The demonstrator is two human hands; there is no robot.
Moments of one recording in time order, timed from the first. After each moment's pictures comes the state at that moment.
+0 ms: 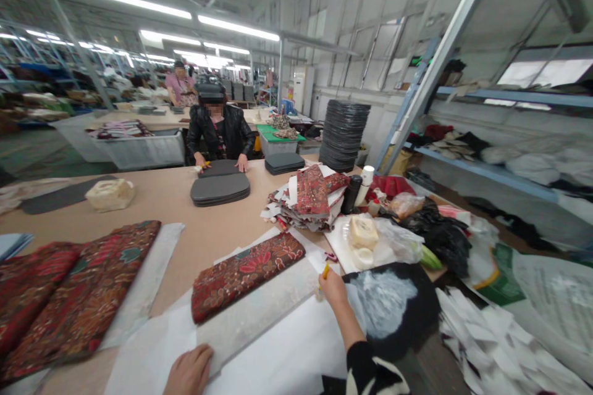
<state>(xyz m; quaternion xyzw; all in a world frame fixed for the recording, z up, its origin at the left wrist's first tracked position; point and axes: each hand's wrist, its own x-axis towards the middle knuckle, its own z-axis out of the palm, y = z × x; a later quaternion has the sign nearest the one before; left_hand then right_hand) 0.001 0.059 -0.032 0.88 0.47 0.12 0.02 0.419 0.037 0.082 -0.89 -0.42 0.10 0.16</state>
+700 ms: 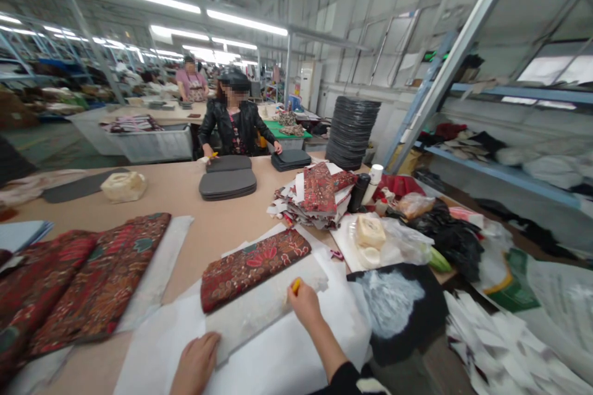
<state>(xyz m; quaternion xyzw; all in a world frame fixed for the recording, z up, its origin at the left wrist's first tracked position) 0.008 0.058 -0.010 0.85 0.51 0.09 0.08 0.312 0.035 0.092 -0.81 -0.51 0.18 0.24</state>
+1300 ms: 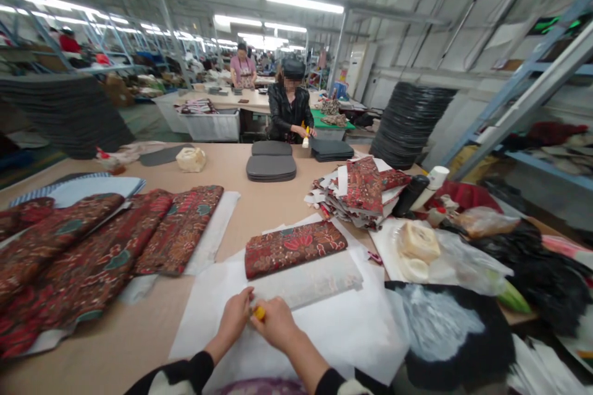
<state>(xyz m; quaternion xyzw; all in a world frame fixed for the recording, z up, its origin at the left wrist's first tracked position) 0.021 0.066 0.034 0.71 0.64 0.12 0.29 0.173 0.028 0.090 -0.59 -0.77 0.22 0.14</state>
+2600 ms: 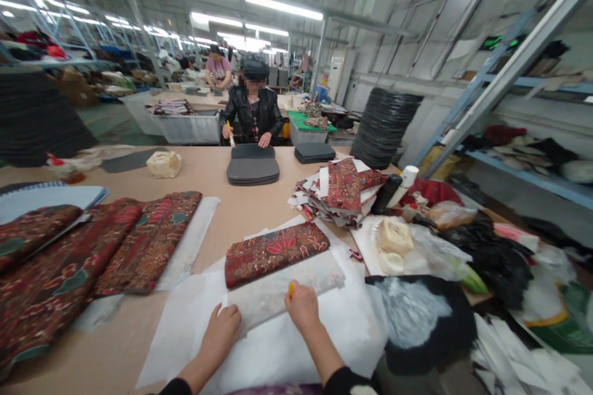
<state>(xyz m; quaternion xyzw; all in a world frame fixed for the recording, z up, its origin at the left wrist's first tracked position) 0.034 0.050 0.044 0.85 0.52 -0.03 0.12 0.247 0.034 0.084 -0.78 -0.62 0.09 0.08</state>
